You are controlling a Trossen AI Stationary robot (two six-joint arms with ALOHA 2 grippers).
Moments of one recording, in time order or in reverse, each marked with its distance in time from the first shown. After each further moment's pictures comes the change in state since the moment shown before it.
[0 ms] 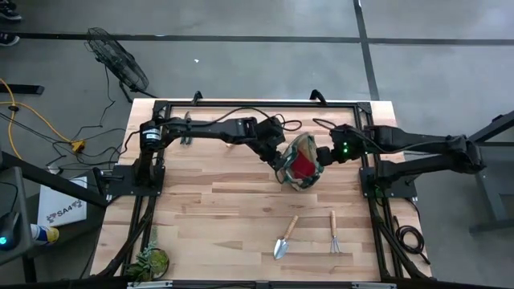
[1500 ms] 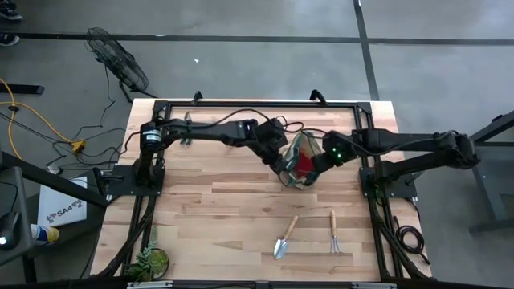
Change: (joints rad) left arm -0.026 0.002 0.000 0.059 0.060 -0.013; right arm 0.028 0.116 0.000 -0.044 0.061 -0.122
